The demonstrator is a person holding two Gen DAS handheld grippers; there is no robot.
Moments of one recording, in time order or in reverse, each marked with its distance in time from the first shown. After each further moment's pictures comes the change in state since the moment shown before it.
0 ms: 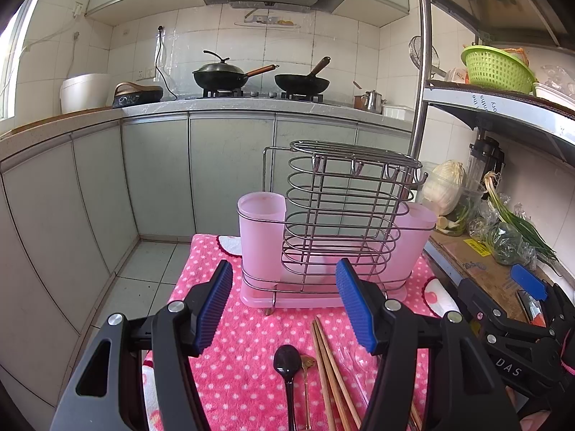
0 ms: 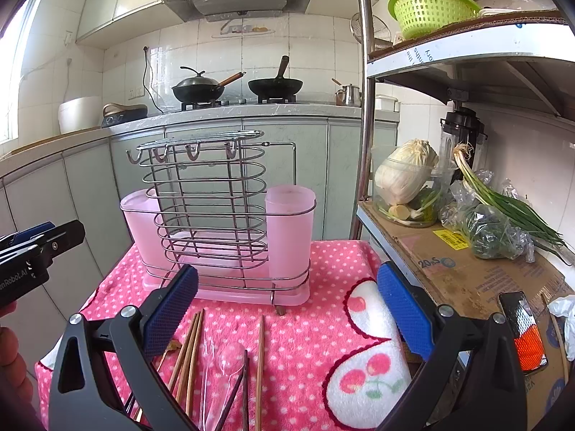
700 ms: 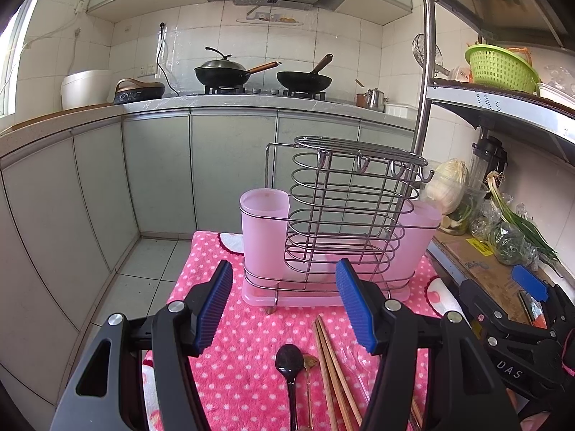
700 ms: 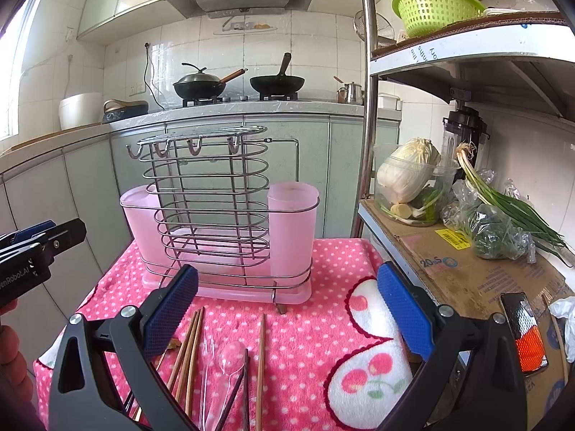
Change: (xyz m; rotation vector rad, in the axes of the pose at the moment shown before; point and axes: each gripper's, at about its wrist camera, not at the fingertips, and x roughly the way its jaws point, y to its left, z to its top) left arm 0.004 0.001 0.001 -0.006 0.012 0.006; right arm 0.005 0.002 -0.001 -0.008 0.012 0.002
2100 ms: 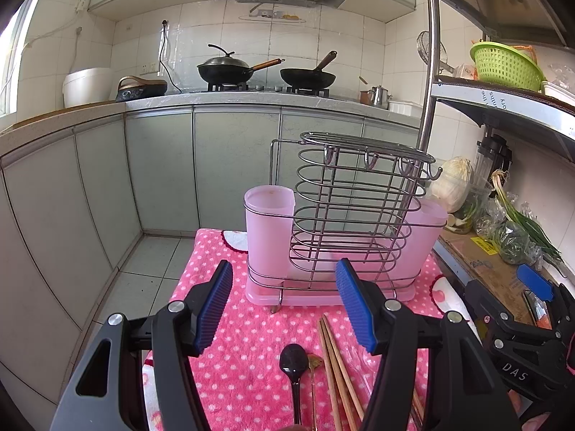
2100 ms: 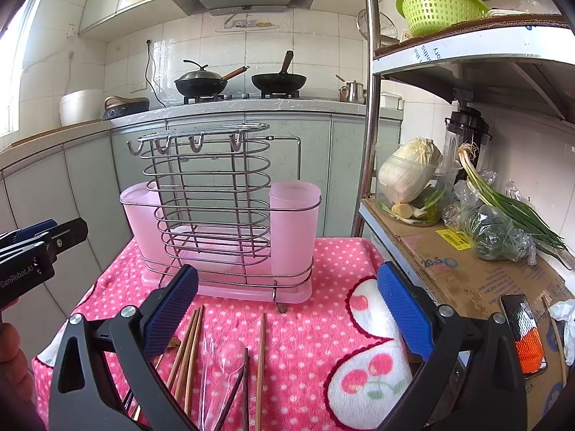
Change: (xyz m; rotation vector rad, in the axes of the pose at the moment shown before) left arm 0.004 0.002 -0.002 0.001 0.006 0.014; right arm 0.001 0.002 0.002 -0.007 0.007 -0.002
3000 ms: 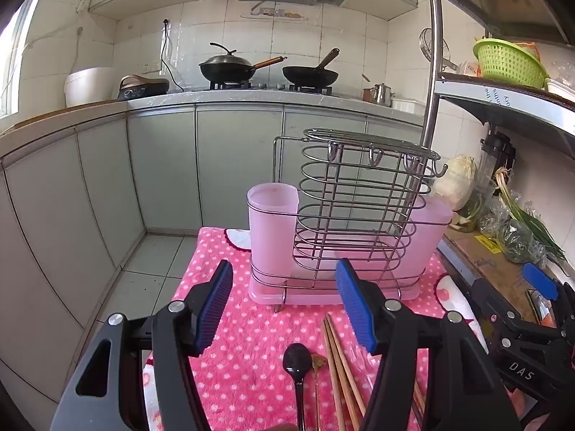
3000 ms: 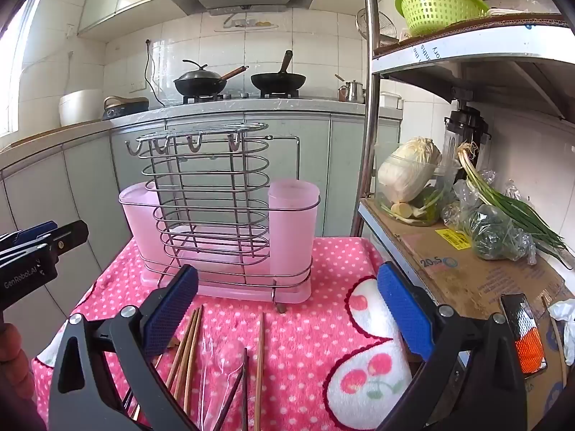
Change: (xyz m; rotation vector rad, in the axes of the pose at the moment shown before) left arm 0.006 0.002 -0.001 0.004 0.010 0.014; right arm -0.001 -0.002 0.000 0.002 0.002 0.004
